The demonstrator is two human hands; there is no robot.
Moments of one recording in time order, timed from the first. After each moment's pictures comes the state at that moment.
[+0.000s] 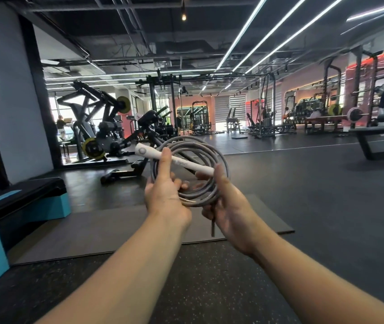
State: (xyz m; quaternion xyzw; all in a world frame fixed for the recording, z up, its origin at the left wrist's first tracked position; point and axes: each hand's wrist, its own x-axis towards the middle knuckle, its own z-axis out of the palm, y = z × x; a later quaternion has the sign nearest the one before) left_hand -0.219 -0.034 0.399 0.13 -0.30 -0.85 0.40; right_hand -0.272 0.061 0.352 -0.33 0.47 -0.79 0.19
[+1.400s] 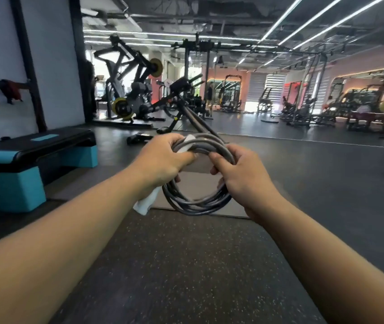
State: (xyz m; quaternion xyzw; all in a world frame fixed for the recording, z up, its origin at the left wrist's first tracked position) left_hand -0.155 -0.126 0.384 0.15 -0.83 -0.43 0.31; right_hand -0.250 0.017 0.365 -0.38 0.72 -0.58 -0.02
